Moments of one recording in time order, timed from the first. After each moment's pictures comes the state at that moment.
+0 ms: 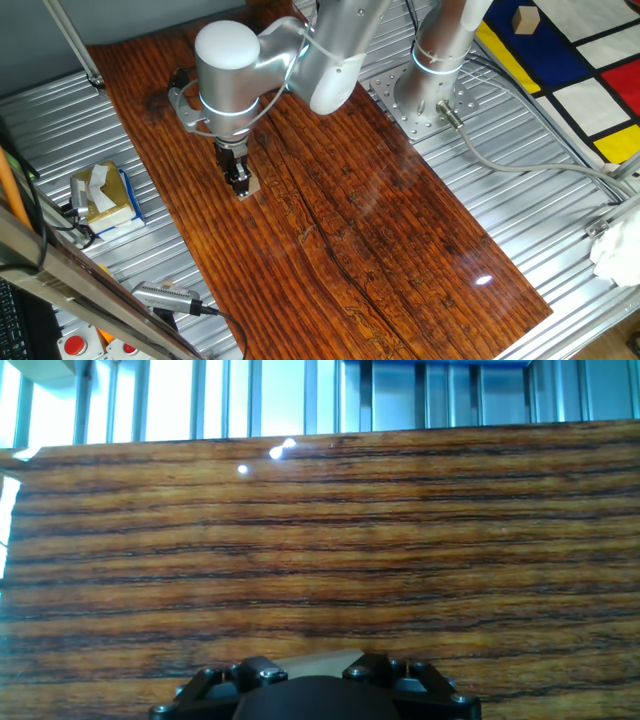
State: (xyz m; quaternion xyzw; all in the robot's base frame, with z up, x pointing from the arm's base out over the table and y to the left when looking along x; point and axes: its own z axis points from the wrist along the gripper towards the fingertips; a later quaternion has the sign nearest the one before) arm 0.566 0.031 0.043 -0.02 1.00 -0.01 0.07
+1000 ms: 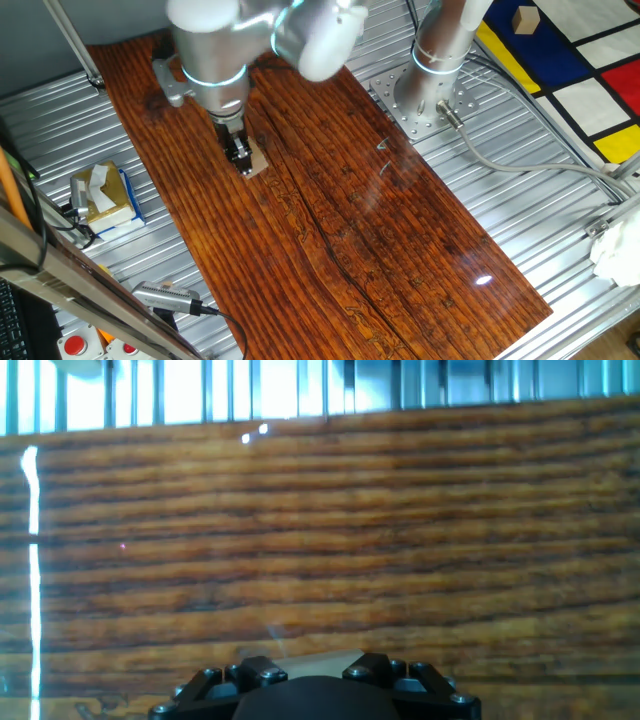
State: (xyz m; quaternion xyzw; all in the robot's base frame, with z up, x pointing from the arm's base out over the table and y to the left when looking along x) arm 0.545 0.031 0.126 0.00 1.00 -0.01 -0.01
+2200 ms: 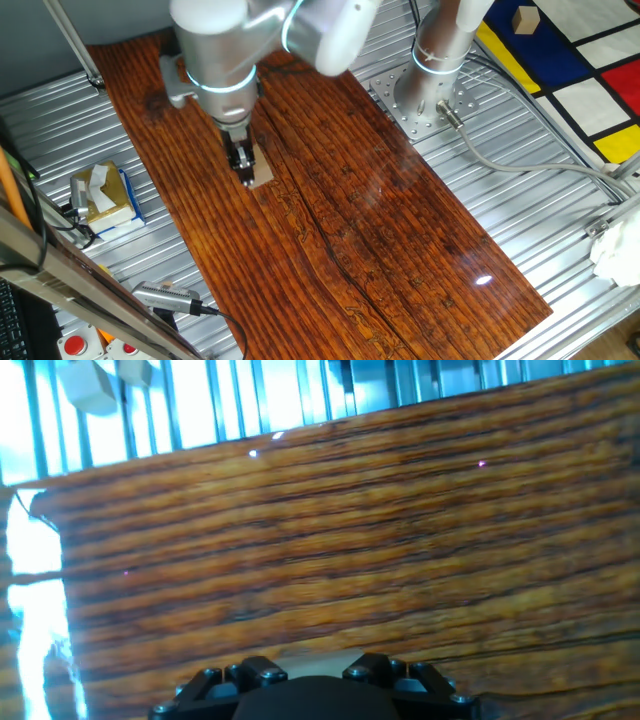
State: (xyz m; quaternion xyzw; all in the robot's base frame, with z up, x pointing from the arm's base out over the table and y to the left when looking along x) arm 0.546 0.074 0.146 0.07 1.00 -0.01 0.02
